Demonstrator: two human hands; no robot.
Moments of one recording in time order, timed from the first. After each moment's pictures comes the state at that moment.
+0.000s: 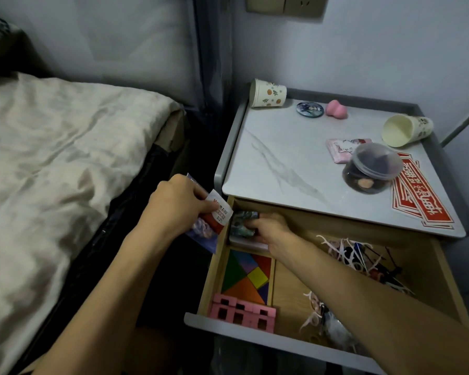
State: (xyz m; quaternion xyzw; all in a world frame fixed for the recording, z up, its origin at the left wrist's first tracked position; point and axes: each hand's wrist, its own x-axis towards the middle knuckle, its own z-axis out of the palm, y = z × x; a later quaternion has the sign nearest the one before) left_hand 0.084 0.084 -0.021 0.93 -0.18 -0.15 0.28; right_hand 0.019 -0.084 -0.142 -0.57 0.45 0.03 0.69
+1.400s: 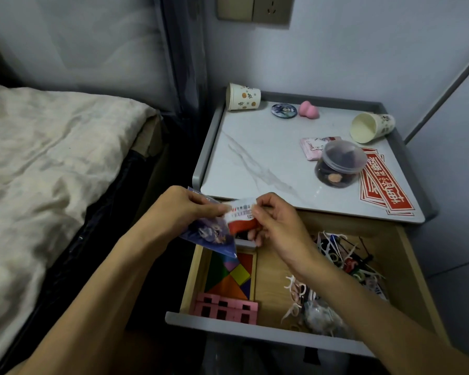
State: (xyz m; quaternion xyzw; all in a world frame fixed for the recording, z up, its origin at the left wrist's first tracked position) left_hand 0.051 0.063 -0.007 0.80 -0.15 -0.32 0.48; right_hand -0.065 -0.085 -0.058 -0.64 0.21 -0.10 0.73
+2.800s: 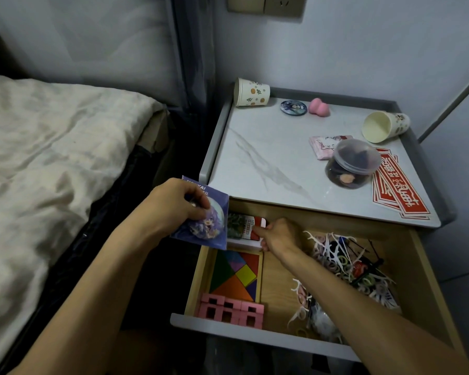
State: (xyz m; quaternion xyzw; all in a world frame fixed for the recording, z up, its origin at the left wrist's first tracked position) left_hand 0.082 0.078 -0.022 0.88 -0.24 -0.22 0.34; right_hand -0.023 -0.111 -0.156 -0.78 0.43 0.01 0.46
